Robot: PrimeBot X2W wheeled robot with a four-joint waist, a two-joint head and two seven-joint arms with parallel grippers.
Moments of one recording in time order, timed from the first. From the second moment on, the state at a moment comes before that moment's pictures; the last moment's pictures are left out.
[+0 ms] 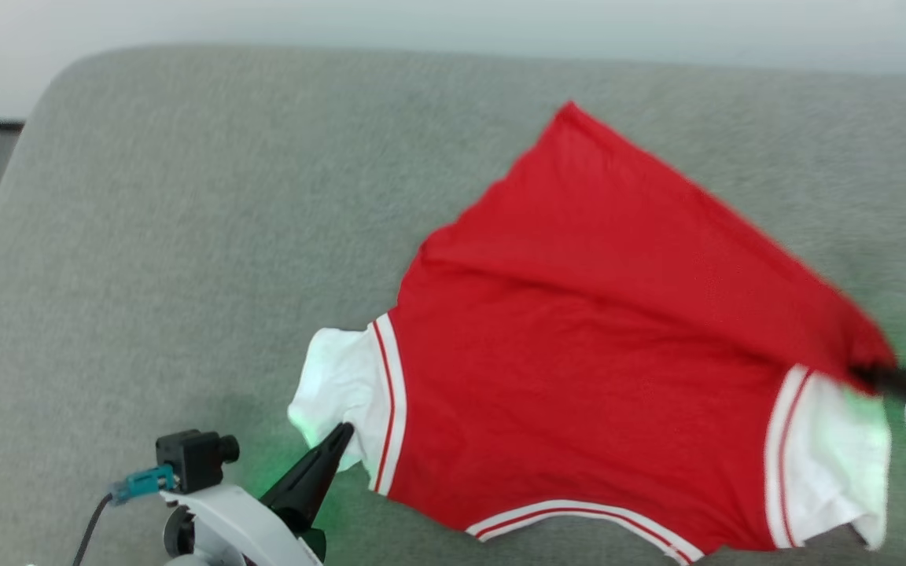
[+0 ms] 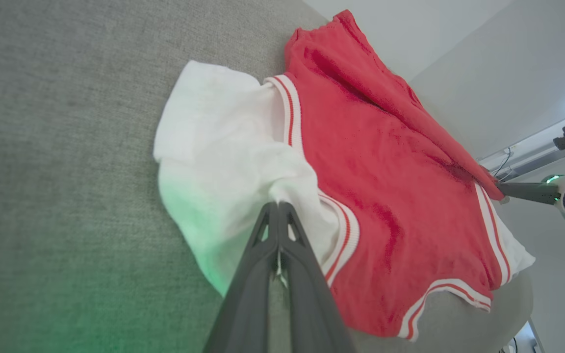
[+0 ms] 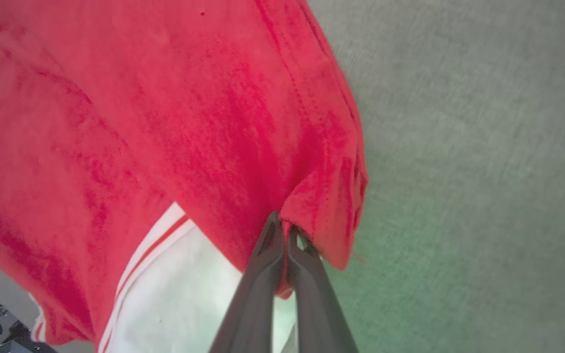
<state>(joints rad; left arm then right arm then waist) -0.32 0.57 -0.80 0.29 -1.22 -0.13 -0.26 -0.67 -0.88 0.79 0.35 1.15 0.13 0.55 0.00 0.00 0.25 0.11</state>
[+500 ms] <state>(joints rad) -0.25 0.55 -0.73 0.31 -1.17 -0.13 -0.26 -0.12 -0.80 0.69 0.10 1.08 0.13 0.53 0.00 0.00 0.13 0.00</state>
